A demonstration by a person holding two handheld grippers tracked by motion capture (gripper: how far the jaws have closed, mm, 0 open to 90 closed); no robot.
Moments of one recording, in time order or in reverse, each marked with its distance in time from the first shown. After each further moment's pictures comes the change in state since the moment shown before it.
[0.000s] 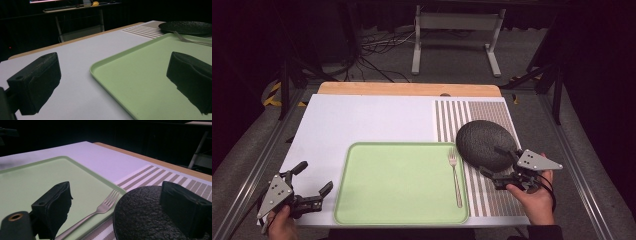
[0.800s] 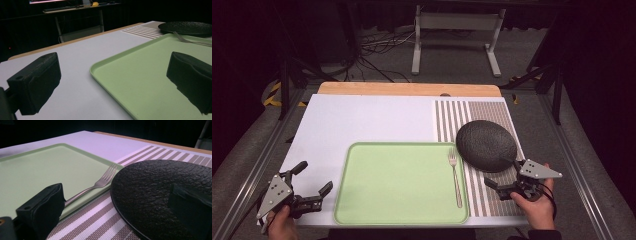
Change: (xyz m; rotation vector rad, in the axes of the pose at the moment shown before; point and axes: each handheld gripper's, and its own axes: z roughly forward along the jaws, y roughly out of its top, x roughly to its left) left arm 0.001 0.000 -0.001 0.001 -0.005 0.001; right arm -0.008 -0.043 -0.009 0.042 0.004 0.067
